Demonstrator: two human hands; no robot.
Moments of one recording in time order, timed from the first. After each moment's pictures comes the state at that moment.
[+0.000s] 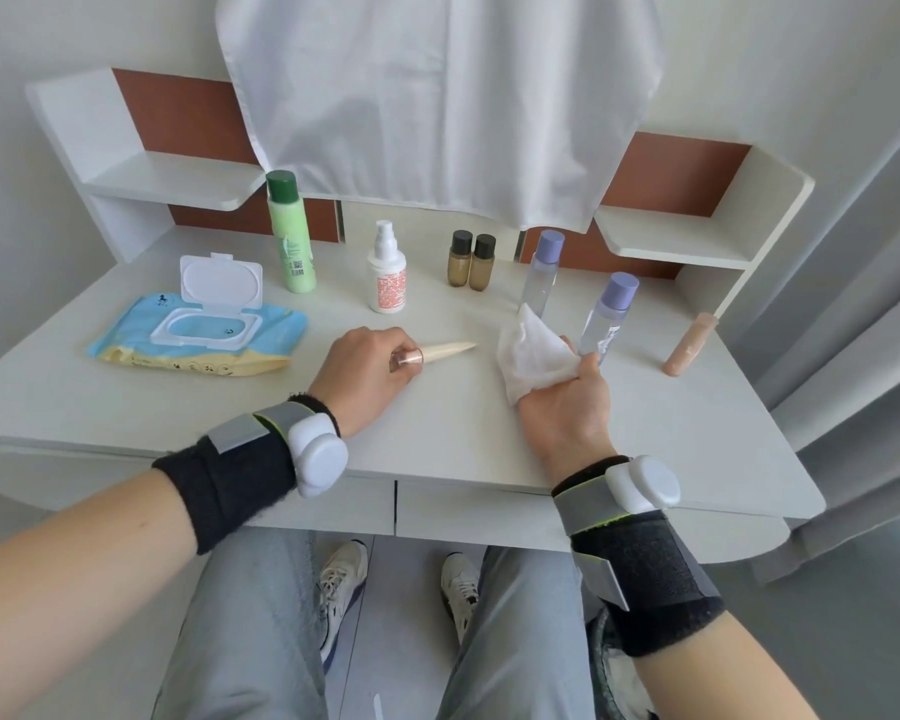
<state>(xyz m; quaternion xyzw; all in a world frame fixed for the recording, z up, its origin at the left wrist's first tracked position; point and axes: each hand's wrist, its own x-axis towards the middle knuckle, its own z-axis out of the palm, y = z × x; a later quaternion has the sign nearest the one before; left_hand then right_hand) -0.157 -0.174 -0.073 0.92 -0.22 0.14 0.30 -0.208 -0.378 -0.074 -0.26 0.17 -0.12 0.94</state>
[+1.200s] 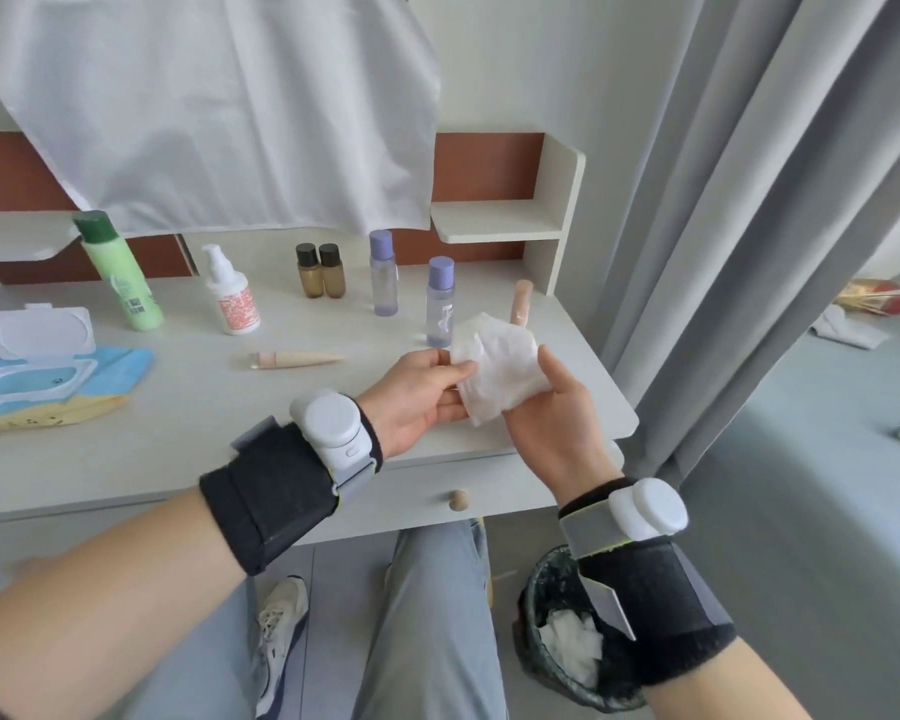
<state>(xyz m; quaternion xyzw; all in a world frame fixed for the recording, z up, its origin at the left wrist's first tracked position) -0.248 -0.355 -0.040 0.60 -0.12 -0.34 0.72 -0.325 -0.487 -0.063 -0.39 0.09 -0.11 0.91</state>
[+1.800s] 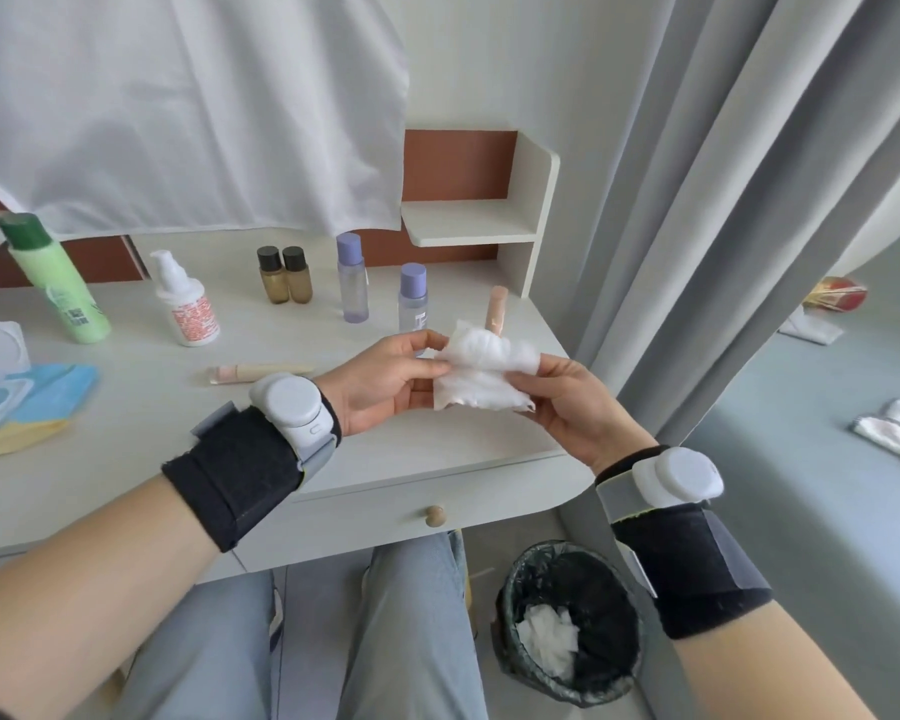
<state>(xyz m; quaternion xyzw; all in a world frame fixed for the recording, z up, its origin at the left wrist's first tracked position) -0.204 -0.358 -0.036 0.59 -0.25 -0.40 0.66 -0.322 -0.539 -0.043 -0.59 0.11 -0.05 0.80</state>
